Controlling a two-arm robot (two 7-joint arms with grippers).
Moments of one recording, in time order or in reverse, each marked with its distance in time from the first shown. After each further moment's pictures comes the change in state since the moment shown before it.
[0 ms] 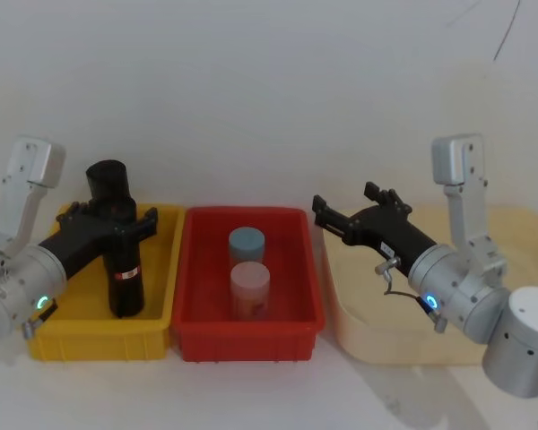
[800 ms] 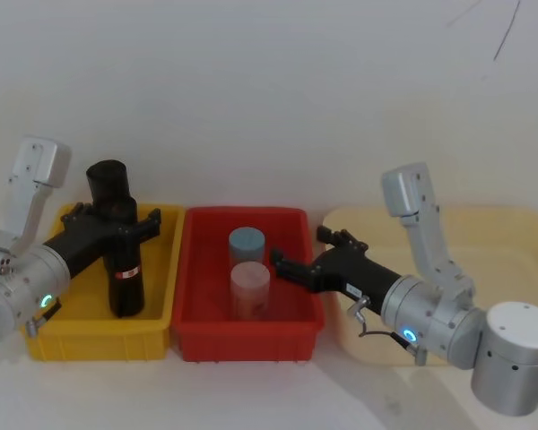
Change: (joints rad) left arm -0.023 -0.004 0.014 0.035 0.004 -0.006 -0.009; right arm -0.012 0.041 -0.088 -0.028 0.021 0.100 0.119
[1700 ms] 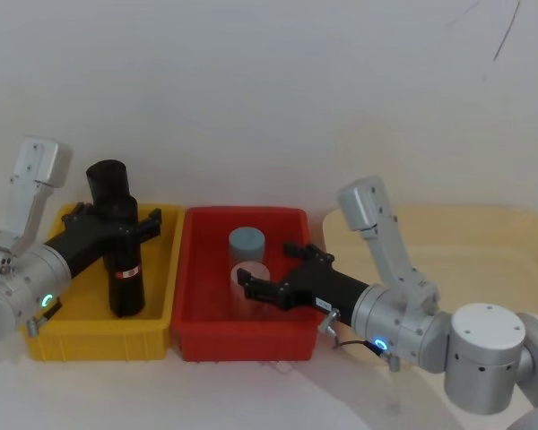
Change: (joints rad) left arm -0.004 0.000 0.002 0.005 0.000 -0.001 -0.001; right arm 0.047 -0.012 -0.087 0.067 -0.021 -0.026 0.040
